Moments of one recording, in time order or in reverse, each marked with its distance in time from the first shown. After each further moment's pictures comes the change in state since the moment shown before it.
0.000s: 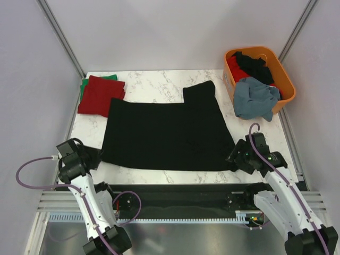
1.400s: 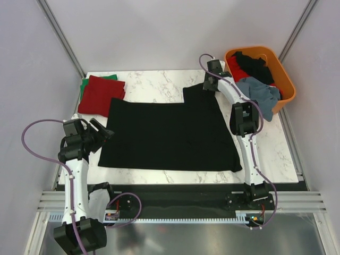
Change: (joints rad) left arm -0.277 0.209 0.143 0.209 0.054 0.276; right arm 0.013 1.857 1.806 0.224 0.301 -0.482
